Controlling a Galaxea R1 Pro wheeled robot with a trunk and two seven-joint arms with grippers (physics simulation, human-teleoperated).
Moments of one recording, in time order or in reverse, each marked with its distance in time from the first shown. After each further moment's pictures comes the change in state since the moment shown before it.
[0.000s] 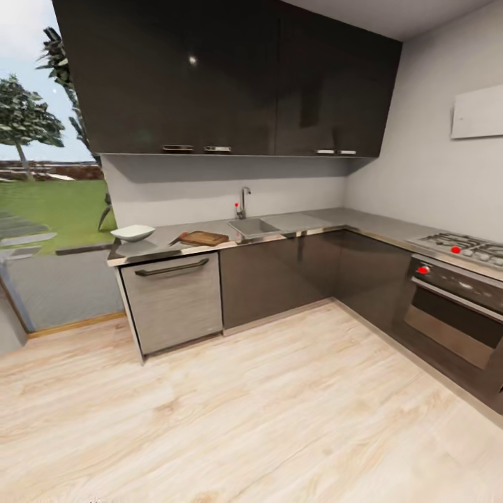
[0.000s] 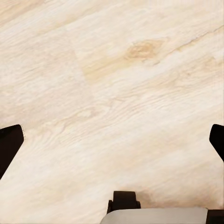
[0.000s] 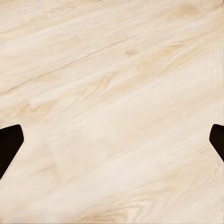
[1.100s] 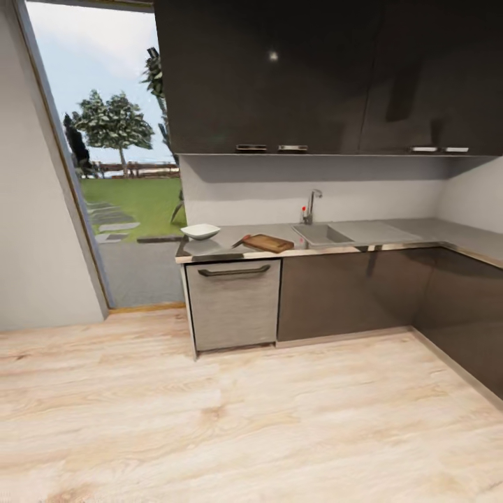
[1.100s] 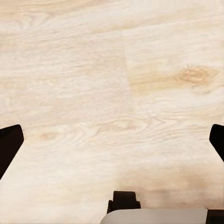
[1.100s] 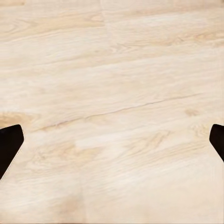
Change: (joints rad) left arm 0.000 0.000 0.000 0.000 0.000 0.000 0.000; right arm 0.000 0.000 0.003 0.000 0.000 0.000 0.000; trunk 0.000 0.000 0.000
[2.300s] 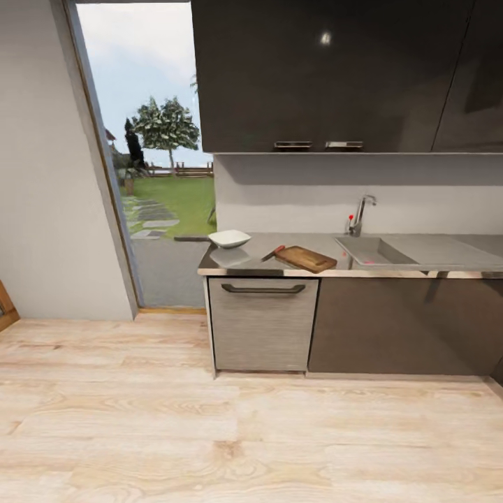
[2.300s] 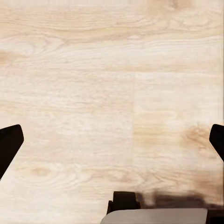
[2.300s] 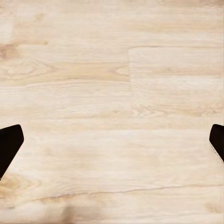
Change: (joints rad) left arm 0.000 0.000 0.000 -0.001 0.001 0.000 0.000; right arm 0.000 0.000 0.000 0.000 0.000 -0.001 0.001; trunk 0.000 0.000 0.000
